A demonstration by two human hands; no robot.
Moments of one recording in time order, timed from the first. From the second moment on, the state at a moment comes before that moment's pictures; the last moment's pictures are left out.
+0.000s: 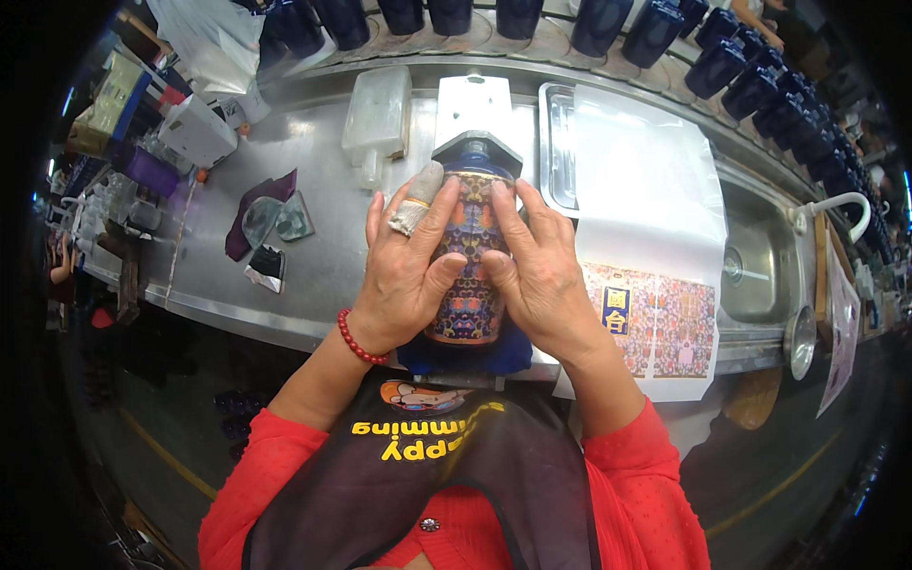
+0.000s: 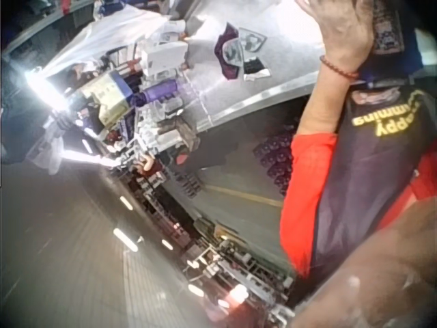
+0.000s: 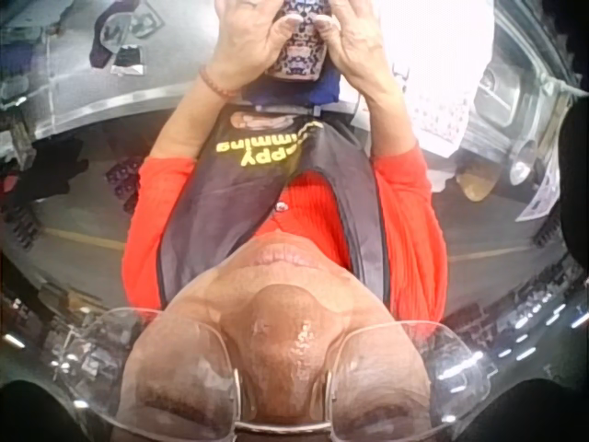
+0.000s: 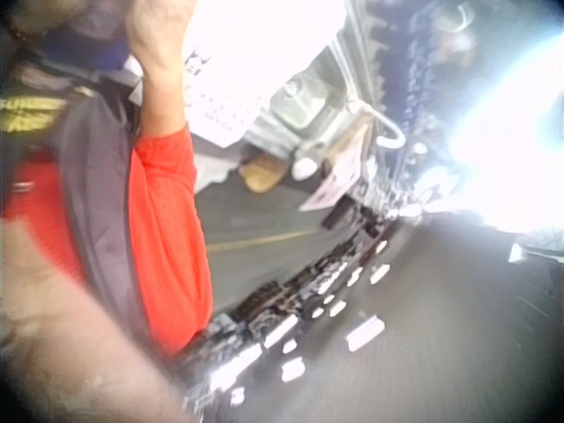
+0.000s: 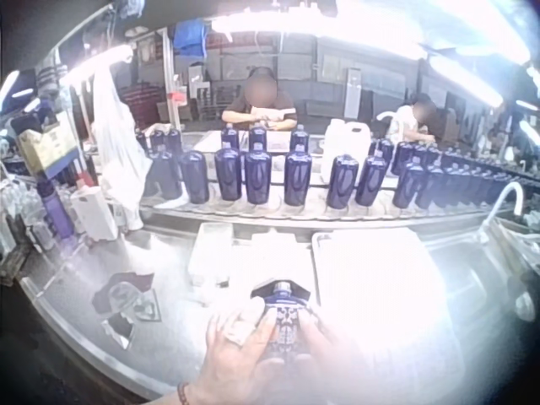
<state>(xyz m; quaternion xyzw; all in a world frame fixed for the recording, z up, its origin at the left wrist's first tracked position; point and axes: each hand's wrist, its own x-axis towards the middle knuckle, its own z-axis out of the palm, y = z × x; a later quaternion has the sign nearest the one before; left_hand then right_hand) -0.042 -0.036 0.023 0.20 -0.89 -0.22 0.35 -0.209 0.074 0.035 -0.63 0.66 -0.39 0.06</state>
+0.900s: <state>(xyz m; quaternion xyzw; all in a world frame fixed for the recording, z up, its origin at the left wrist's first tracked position) -0.033 -0.027 0.021 0.20 -0.90 -0.23 0.32 -0.208 0.082 0.041 -0.66 0.67 -0.35 0.04</state>
